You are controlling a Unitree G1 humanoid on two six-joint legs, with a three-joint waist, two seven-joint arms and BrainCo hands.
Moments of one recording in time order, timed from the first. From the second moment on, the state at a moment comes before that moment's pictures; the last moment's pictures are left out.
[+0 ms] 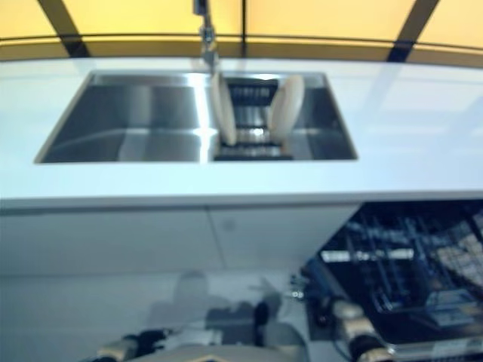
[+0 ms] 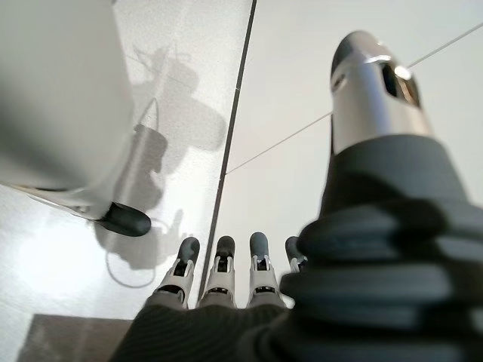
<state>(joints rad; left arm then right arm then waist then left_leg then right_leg) 0.02 0.30 -0.21 1.14 -0.14 0.21 -0.19 -0.03 -0.34 0.25 0.88 0.26 0.04 0.44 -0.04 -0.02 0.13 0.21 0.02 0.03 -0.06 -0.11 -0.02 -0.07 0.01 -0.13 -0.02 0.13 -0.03</state>
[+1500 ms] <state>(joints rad) 0.12 0.33 -0.15 1.13 -0.13 0.15 -0.19 -0.42 -1.03 -0.15 0.17 0.83 0.17 0.44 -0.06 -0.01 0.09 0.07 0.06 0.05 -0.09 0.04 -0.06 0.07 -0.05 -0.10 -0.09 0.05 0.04</state>
